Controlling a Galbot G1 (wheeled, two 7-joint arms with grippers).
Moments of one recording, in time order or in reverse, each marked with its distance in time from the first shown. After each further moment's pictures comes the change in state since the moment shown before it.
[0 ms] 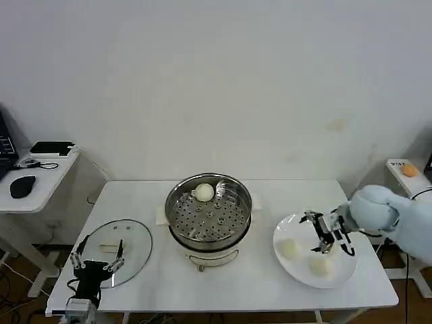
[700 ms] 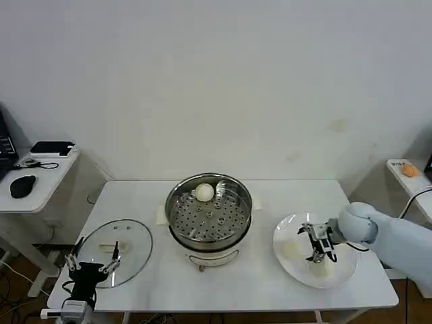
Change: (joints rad) left arm 0.007 0.004 -0.020 0.000 0.000 -0.001 0.001; right arm -0.261 0.139 0.197 -0.196 -0.054 -0.008 0.017
